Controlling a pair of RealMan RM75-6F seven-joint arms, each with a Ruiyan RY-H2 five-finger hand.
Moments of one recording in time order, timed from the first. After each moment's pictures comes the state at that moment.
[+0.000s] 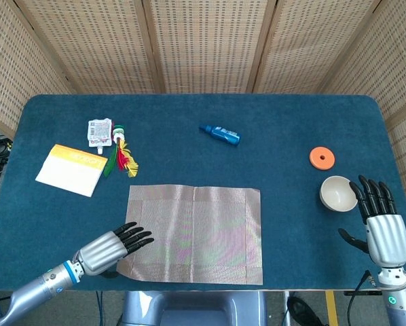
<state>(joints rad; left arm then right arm) -0.64 -1.22 0.29 -1.65 1.83 1.11 -0.02 0.12 -1.21 0.10 -1.52 -1.61 1.62 0.01</state>
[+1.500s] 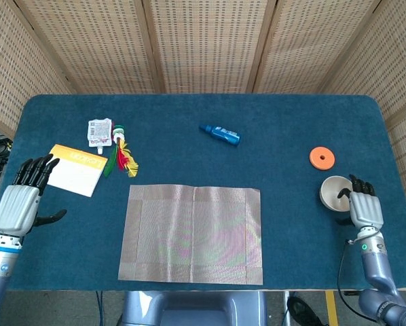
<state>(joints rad) -0.33 -1.08 -0.05 -1.81 1.40 1.43 0.11 0.37 -1.44 0.19 -1.13 -1.07 0.97 -0.11</state>
